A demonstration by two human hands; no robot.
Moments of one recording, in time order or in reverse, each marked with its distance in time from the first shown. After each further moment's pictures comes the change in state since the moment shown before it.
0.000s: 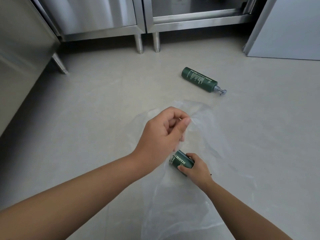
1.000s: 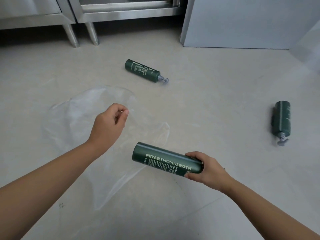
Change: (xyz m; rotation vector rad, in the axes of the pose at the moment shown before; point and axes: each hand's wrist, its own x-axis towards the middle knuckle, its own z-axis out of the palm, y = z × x) left_hand 0.035 -0.069 0.011 0.555 0.013 0.033; right_hand -0.111 0.045 -0.134 -0.154 0.042 -0.013
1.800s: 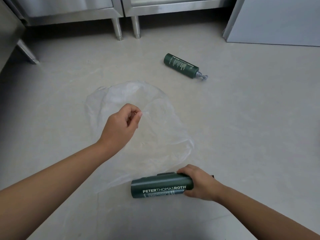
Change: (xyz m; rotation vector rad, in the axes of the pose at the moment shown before) left_hand -0.036 -0.026 -0.064 0.044 0.060 -0.041; right_hand 0.039 -0.020 0.100 -0.369 -0.393 -0.329
